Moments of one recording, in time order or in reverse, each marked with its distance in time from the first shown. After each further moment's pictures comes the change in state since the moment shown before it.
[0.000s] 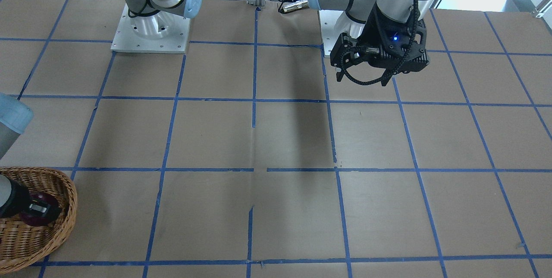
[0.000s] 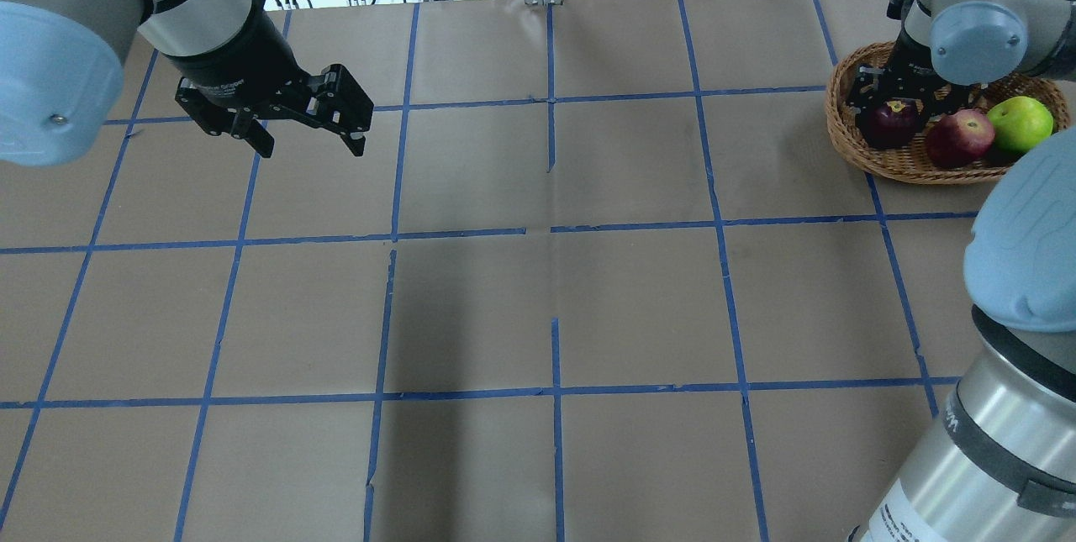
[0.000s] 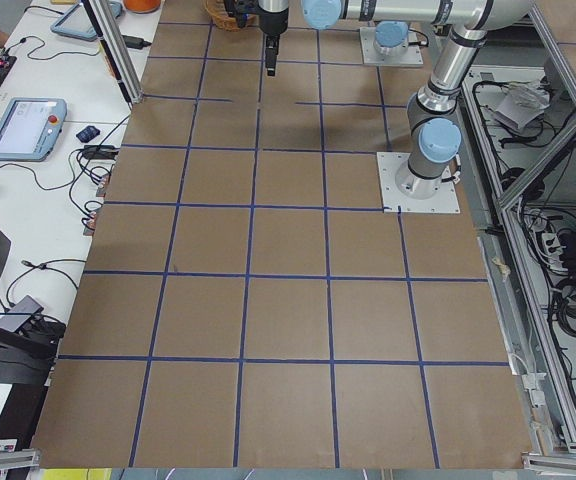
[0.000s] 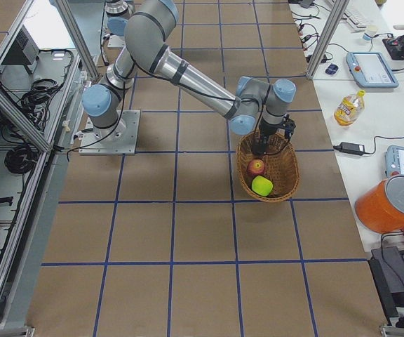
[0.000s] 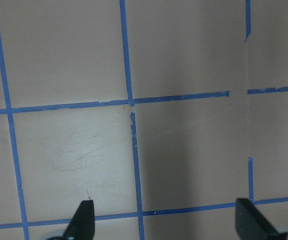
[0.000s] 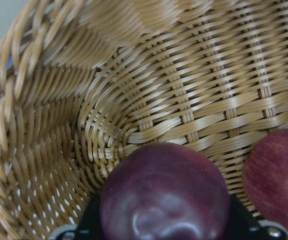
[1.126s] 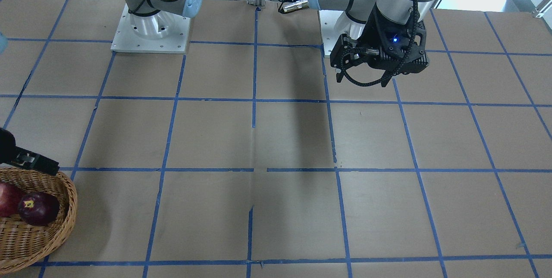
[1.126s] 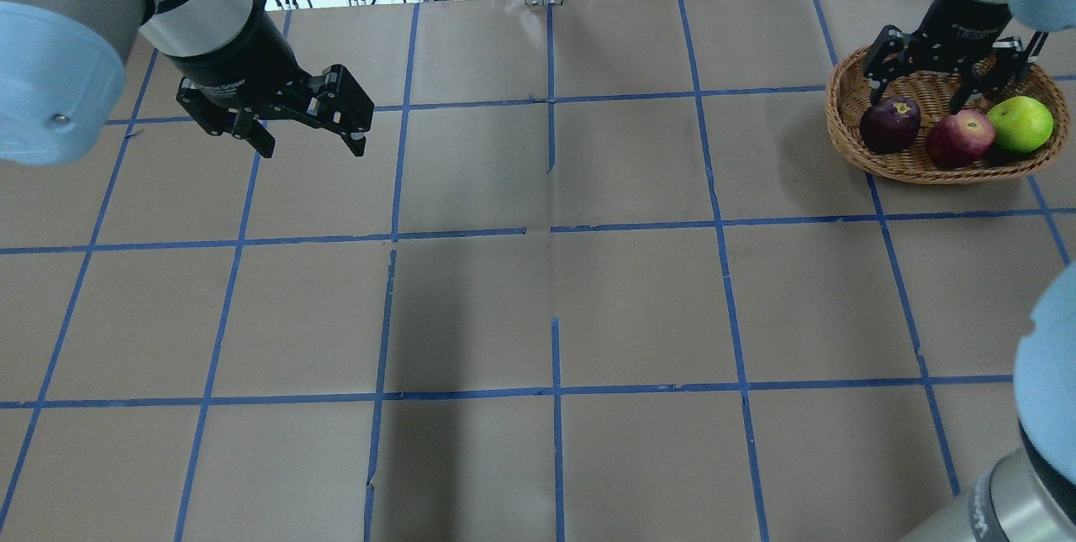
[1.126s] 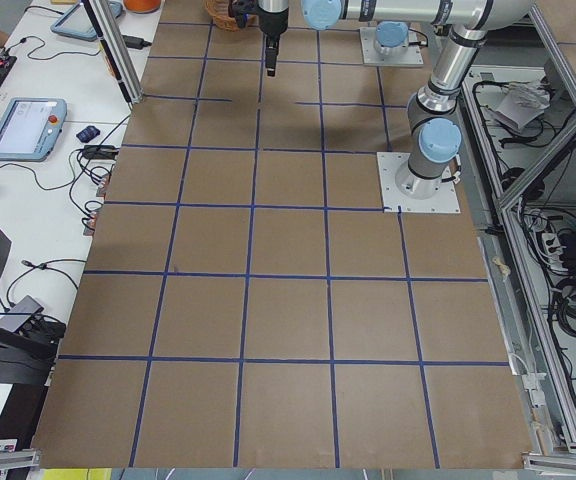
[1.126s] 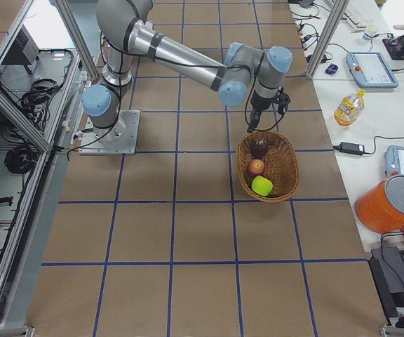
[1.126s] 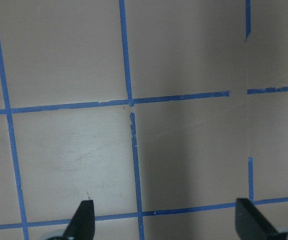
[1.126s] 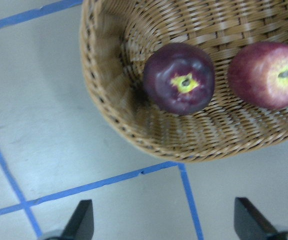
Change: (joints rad) left arm 0.000 0.000 0.000 0.001 0.000 0.001; right arm 0.031 -0.286 0.024 0.307 0.091 0.001
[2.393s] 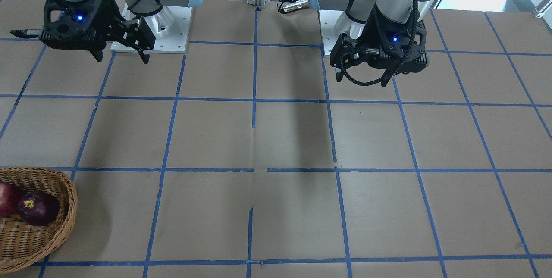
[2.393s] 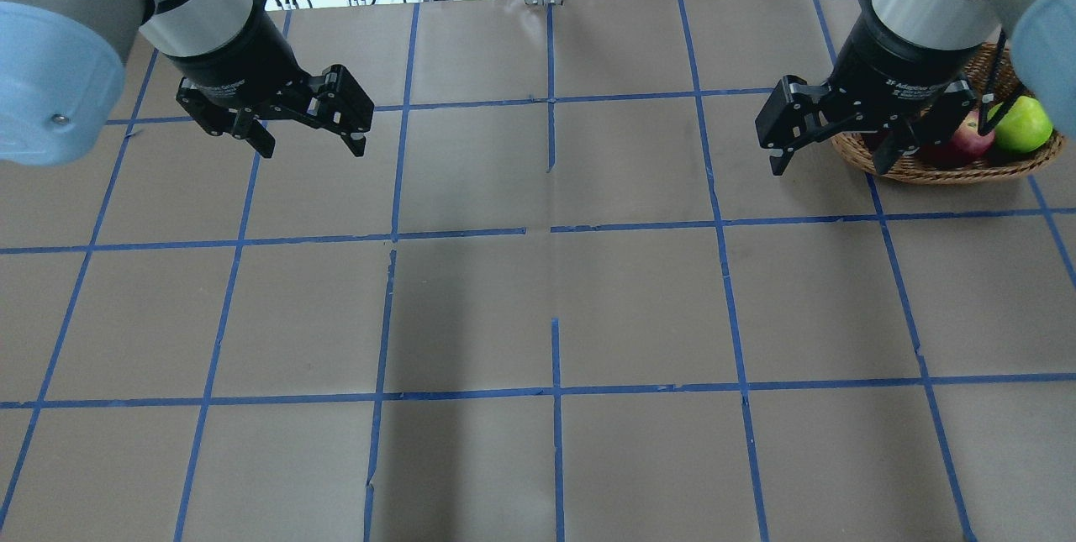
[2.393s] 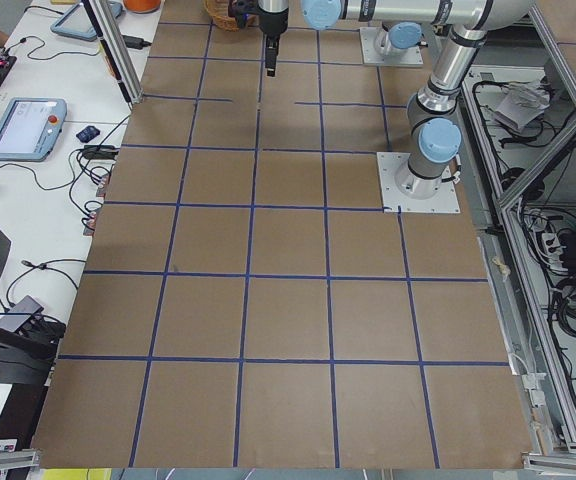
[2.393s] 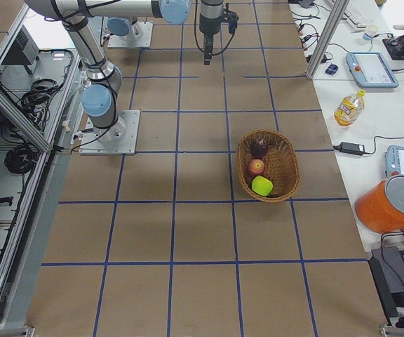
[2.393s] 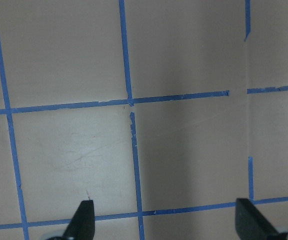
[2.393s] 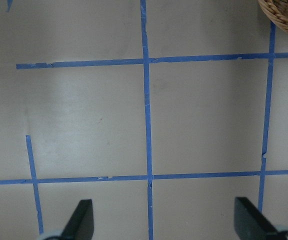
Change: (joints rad) left arm 0.000 -0.001 0.000 0.000 -0.001 0.001; right arm 0.260 -0.431 0.190 0.193 0.043 0.031
